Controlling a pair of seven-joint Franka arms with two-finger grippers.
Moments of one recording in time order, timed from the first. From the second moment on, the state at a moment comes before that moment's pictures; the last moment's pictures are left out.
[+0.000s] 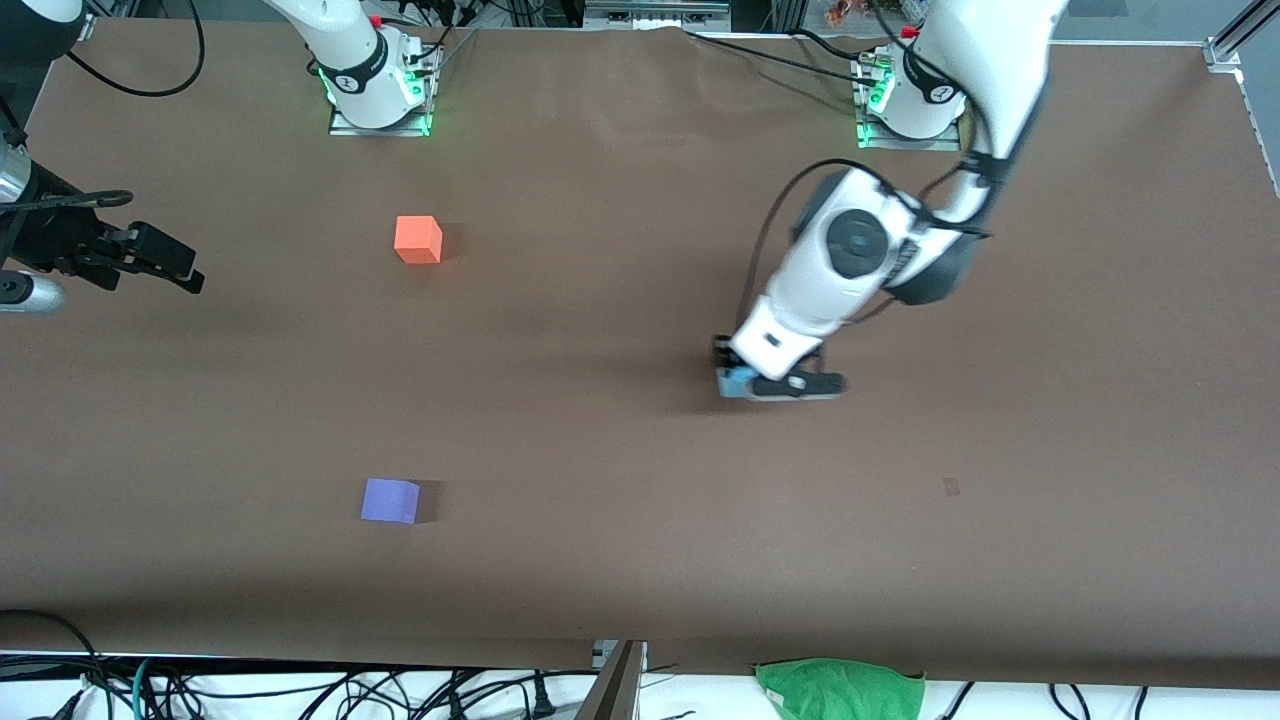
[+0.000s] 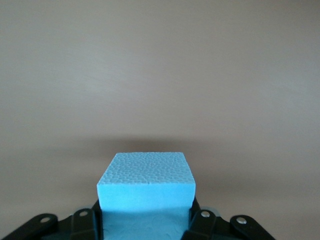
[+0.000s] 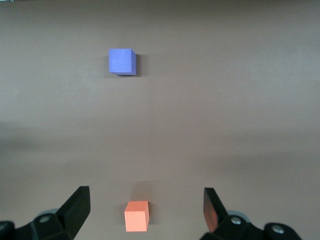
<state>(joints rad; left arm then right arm) -0.37 0.52 -0.24 -1.70 -0.04 2.35 -0.62 0.12 0.11 -0.09 -1.50 0.05 1.63 0.08</state>
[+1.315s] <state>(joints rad) -0.59 0.91 -0.20 -1.11 -0.06 2.08 -0.83 0.12 0.15 -0.10 -1.50 0.05 1.63 0.07</state>
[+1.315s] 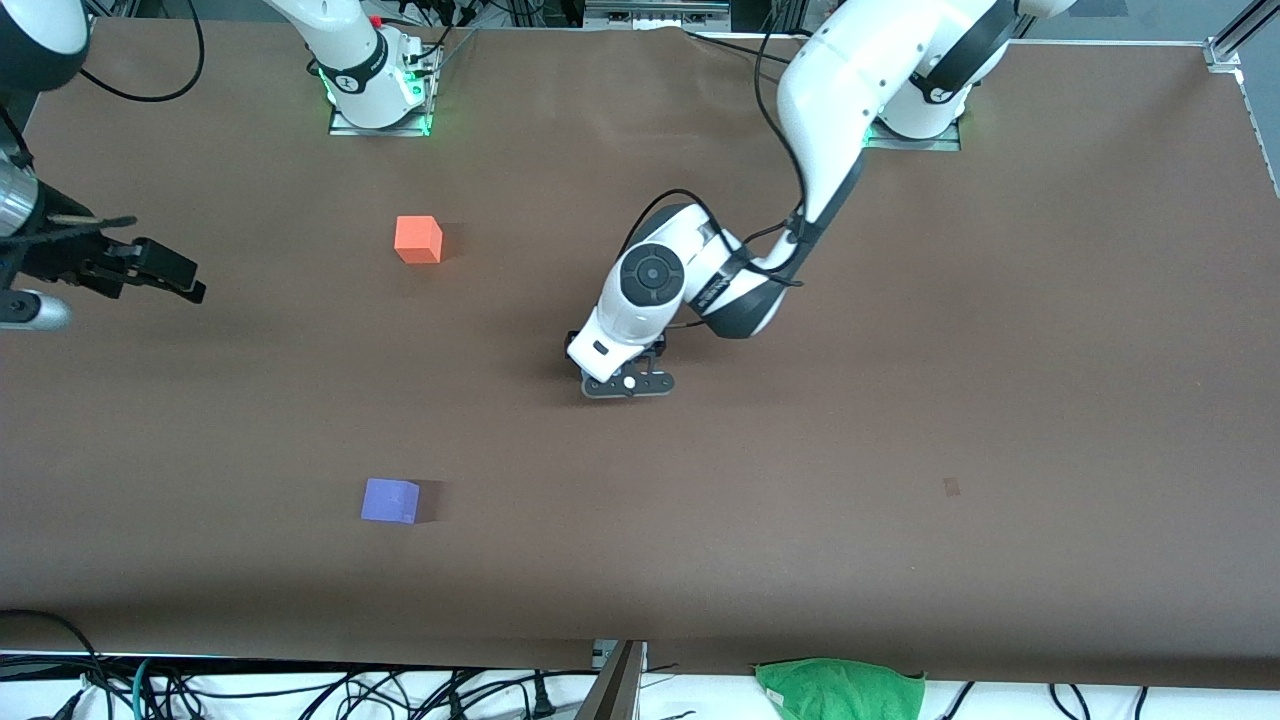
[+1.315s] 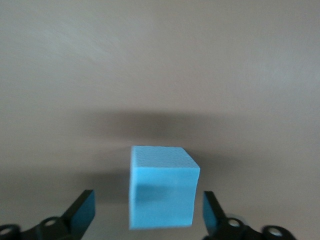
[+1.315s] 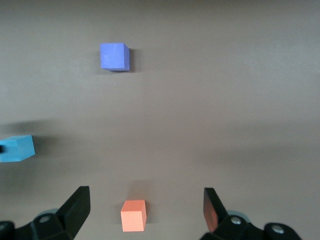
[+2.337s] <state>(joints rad) -0.02 0.31 -0.02 -1.25 -0.07 1.51 -0.27 0.55 0.52 -0.05 -1.55 0.09 2.05 0.58</state>
